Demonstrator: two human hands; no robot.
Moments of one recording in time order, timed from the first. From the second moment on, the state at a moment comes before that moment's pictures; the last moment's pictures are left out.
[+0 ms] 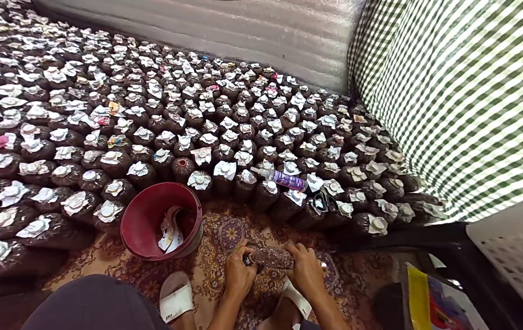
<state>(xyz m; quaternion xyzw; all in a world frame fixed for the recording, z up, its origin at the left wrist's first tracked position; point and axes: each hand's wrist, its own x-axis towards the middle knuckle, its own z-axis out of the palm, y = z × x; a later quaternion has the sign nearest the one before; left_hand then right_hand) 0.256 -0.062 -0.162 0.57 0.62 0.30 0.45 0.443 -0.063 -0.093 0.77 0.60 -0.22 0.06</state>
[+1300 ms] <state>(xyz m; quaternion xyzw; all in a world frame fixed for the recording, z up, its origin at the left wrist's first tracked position) 0.287 -0.014 -0.083 0.71 0.57 0.24 0.33 0.543 0.076 -0.103 0.77 0.22 -0.33 -0.51</state>
